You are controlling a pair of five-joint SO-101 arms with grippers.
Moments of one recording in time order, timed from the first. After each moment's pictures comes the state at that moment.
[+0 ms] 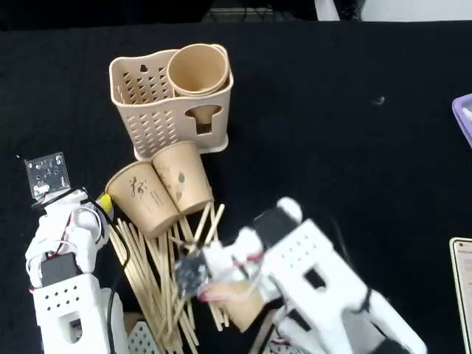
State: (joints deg) left arm -25.0 -76.0 82.1 45.2 -4.2; right arm -39.2 -42.0 49.3 99.4 71.1
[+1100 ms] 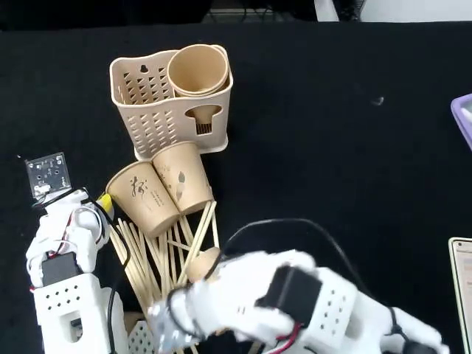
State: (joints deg) left arm -25.0 -76.0 82.1 45.2 -4.2; right arm -65.1 -57.8 42.9 99.4 45.4
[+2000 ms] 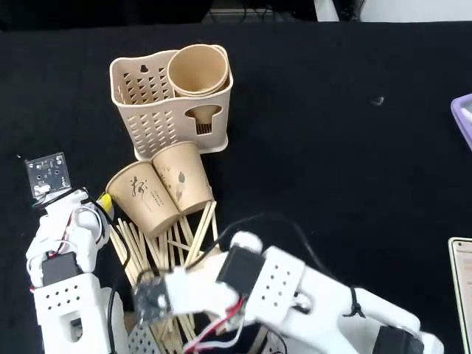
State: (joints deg) left arm -25.0 -76.0 82.1 45.2 -4.2; right arm -64.3 -40.6 42.9 99.4 41.6
